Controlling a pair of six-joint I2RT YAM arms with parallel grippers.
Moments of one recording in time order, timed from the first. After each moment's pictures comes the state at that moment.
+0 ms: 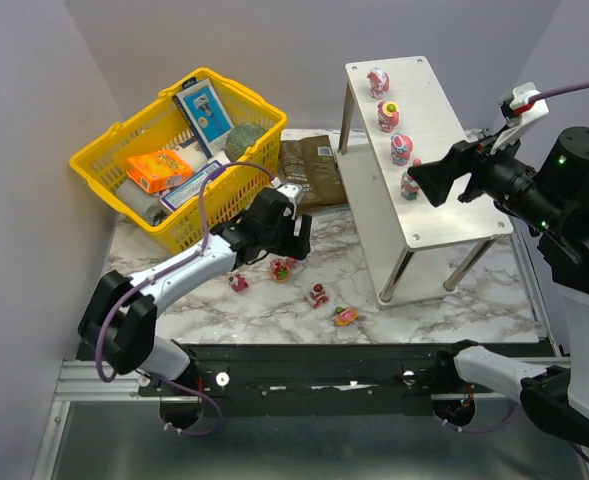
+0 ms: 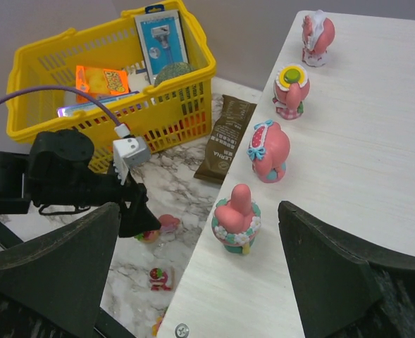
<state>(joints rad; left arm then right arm) -0.68 1.41 1.00 -0.30 0.04 -0.36 0.35 1.10 1.88 -0.92 -0.23 0.07</state>
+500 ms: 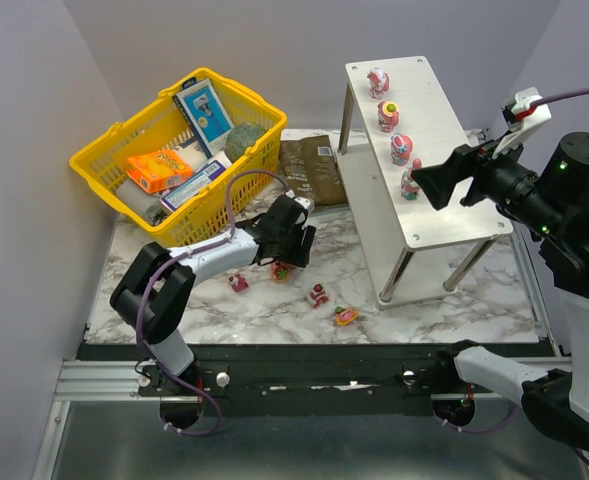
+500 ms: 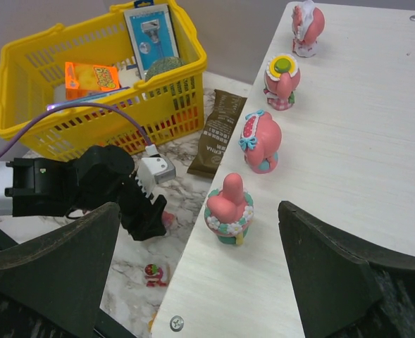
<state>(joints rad) -0.69 1.64 1.02 -0.29 0.04 -0.32 0.35 1.08 1.85 -0.93 -0.20 0.07</state>
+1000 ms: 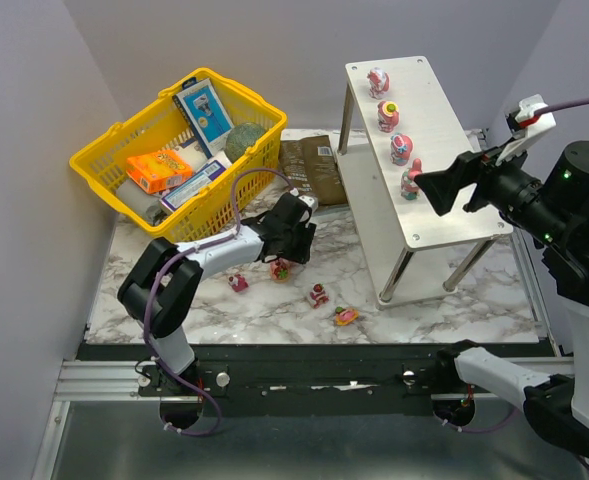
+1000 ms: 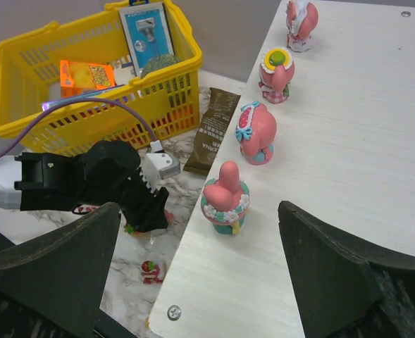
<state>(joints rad) -0.69 1.71 1.07 -0.27 0.04 -0.31 0.35 1.04 1.82 -0.93 -0.18 0.06</state>
